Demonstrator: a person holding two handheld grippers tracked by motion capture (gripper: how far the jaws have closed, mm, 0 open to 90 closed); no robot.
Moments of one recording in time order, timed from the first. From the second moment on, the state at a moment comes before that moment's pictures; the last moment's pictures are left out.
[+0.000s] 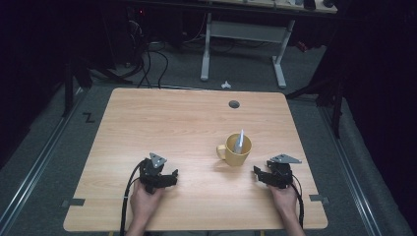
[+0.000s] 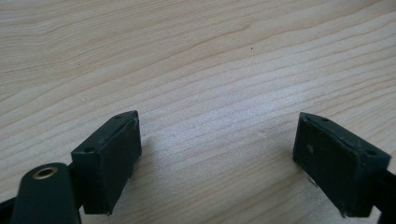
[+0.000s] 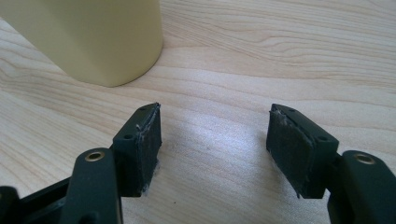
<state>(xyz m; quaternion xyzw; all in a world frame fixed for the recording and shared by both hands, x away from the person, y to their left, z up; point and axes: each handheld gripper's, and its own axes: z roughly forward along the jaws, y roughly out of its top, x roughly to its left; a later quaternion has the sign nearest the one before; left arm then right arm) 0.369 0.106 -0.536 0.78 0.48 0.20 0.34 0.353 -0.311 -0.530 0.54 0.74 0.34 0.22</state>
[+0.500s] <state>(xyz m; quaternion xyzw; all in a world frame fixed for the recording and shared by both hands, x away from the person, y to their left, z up) 0.369 0.106 -0.536 0.78 0.48 0.20 0.34 0.352 -0.306 -0.530 0.53 0.75 0.32 0.24</state>
